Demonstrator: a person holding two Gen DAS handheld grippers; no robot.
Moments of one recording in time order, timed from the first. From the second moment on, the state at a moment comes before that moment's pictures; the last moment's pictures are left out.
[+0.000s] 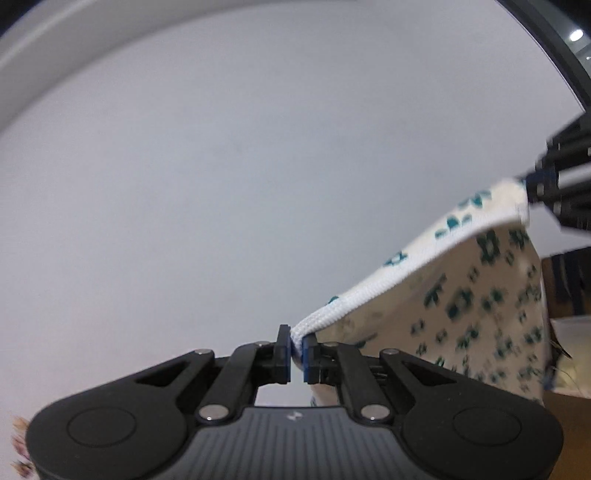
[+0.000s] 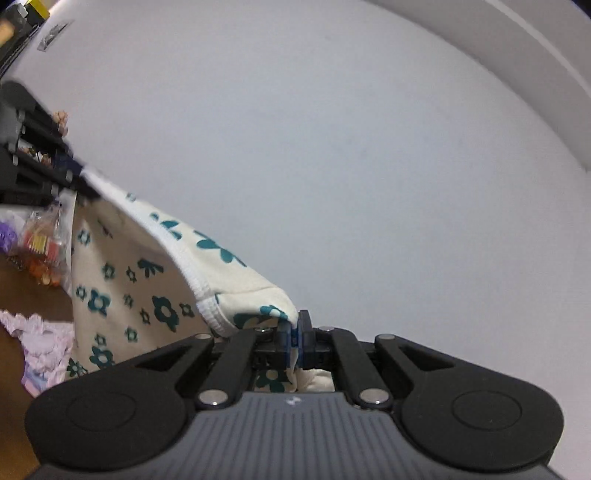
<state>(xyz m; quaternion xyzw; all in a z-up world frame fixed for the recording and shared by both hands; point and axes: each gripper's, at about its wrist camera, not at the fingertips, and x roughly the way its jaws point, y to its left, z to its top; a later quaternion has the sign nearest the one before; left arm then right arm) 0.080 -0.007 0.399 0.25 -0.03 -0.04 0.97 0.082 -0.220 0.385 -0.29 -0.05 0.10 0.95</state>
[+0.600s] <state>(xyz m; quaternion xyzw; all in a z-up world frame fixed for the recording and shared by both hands) 0.126 -0.010 0.426 0.23 0.02 0.02 0.97 0.152 -0.229 0.414 -0.23 0.00 0.17 0.96</state>
